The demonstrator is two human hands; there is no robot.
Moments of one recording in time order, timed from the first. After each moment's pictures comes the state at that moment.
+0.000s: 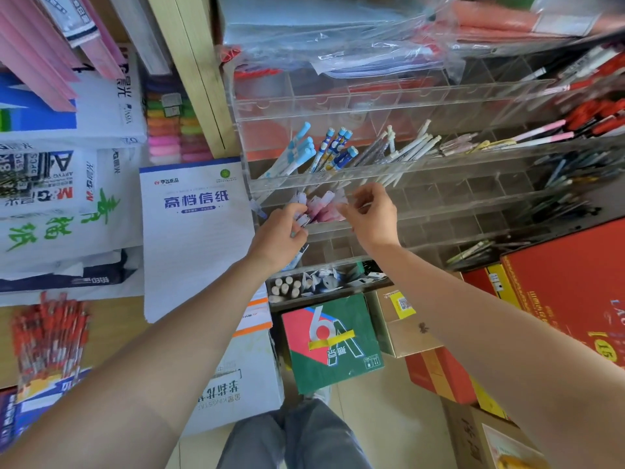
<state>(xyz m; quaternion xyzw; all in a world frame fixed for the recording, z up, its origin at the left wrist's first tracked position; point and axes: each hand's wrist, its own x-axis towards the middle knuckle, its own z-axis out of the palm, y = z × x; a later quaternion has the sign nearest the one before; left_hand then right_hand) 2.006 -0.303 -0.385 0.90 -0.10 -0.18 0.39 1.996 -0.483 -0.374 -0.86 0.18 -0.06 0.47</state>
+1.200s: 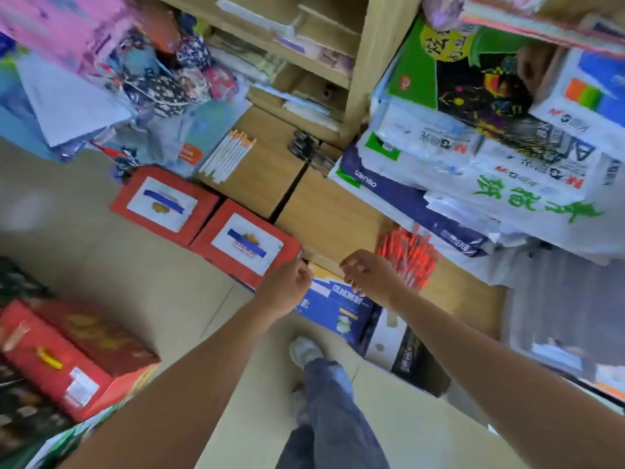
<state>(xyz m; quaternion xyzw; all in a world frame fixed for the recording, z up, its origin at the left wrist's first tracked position) 1.712 0.437 -0.462 0.85 0.27 -0.20 0.42 1.821 0.276 -0.460 -0.84 -0.14 0.40 0.35</state>
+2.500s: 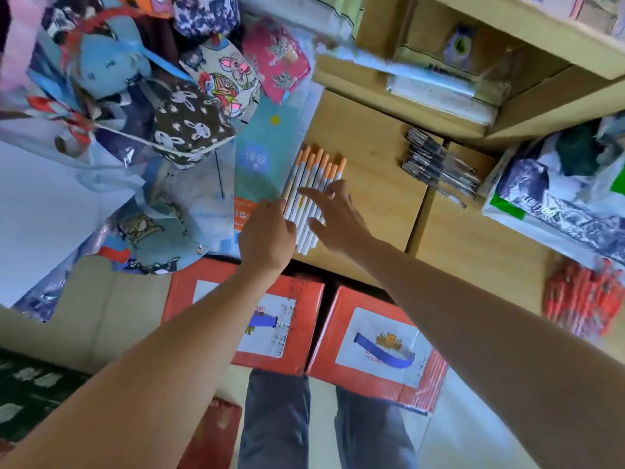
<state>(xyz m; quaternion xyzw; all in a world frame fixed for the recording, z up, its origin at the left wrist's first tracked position) 1.878 0.849 -0.640 0.90 0.27 -0.21 0.27 1.947 0.727 -0.657 -0.90 -0.20 0.34 0.20</state>
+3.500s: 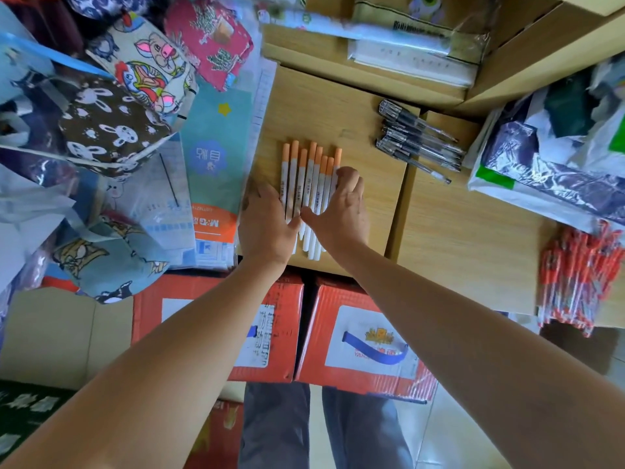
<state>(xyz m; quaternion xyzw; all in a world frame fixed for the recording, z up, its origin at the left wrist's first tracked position) 1.905 0.812 -0.675 0.92 0.25 -0.16 0.26 1.943 0.701 -0.677 -0.94 0.05 0.21 0.26</state>
